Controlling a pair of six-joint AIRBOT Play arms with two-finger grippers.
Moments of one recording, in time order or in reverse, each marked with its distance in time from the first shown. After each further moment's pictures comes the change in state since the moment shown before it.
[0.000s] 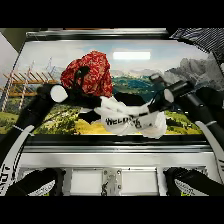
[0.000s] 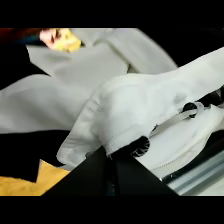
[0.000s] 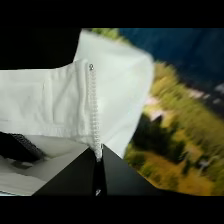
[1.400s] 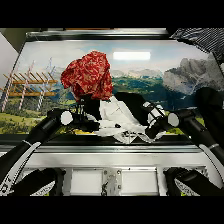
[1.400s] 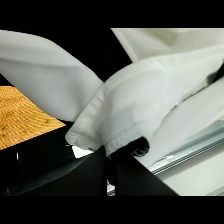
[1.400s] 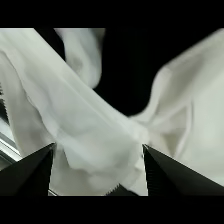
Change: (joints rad) left arm -0.070 0.077 -0.457 -0.007 0.083 -0.023; right arm -0.022 0.108 -0.452 0.397 -0.164 -0.507
